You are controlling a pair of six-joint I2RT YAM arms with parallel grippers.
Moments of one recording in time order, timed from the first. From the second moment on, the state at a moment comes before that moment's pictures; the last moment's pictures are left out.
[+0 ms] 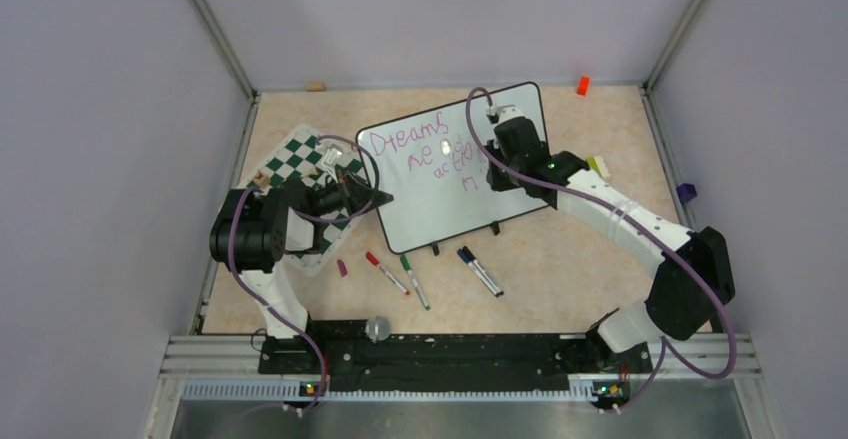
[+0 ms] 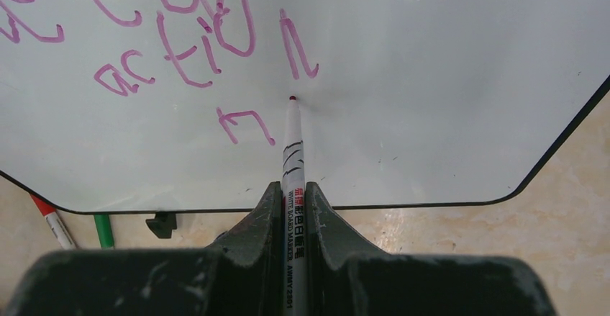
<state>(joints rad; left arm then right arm) 0.00 1.87 0.52 1.53 1.22 -0.85 0.61 1.47 1.21 -0.49 0.19 0.29</state>
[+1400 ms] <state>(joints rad) 0.00 1.87 0.52 1.53 1.22 -0.85 0.60 1.50 1.26 -0.57 0.20 0.28</state>
